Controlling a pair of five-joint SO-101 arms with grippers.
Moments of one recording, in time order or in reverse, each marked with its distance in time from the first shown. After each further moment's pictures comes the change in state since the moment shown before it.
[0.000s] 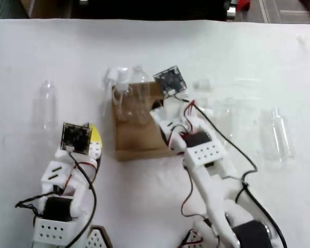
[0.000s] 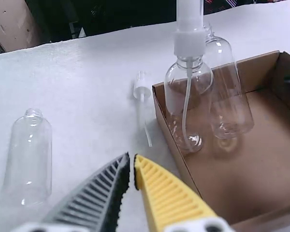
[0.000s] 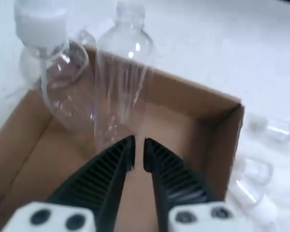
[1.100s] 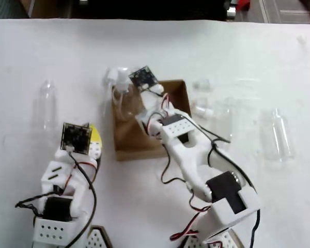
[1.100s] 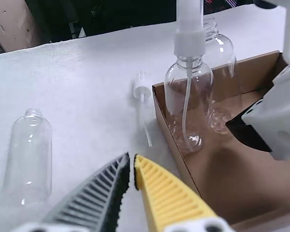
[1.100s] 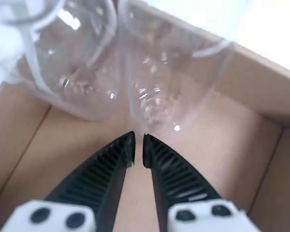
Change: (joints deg) left arm 0.0 0.0 0.0 0.0 0.0; right arm -4.8 26.6 -16.3 0.6 0.5
